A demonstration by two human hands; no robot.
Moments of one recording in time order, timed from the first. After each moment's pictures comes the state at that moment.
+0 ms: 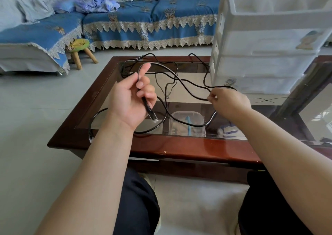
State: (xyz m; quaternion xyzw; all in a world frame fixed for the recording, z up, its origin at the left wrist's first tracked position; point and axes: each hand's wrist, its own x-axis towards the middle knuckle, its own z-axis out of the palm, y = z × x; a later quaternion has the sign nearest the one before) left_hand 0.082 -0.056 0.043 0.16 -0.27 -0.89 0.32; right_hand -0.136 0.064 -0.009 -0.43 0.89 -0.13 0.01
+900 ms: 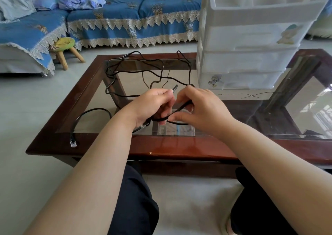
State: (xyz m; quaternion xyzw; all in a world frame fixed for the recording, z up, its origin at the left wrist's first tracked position) left_hand 0.032 -0.032 0.026 0.23 -0.76 -0.60 0.07; right_hand -0.092 0.093 0.004 -0.64 0.68 -0.35 -0.05
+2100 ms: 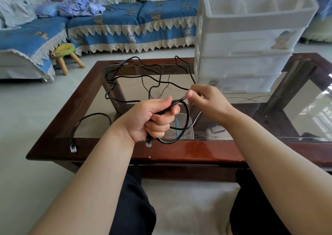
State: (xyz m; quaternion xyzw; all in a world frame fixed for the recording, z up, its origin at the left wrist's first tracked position) left_hand 0.044 -0.030 0.024 0.08 -0.52 -0.85 -0.08; right_hand -0.131 0.086 0.007 -0.54 0.72 -0.42 0.11
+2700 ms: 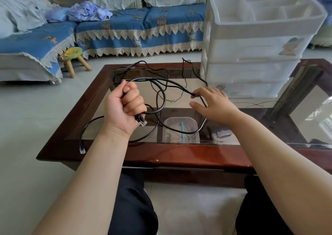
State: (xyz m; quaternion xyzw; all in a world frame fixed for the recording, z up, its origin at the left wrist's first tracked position) left_hand 0.070 -0.069 0.027 0.05 -0.27 -0.92 0.28; right_hand -0.151 0.068 -0.013 -0.55 0.80 -0.24 0.03
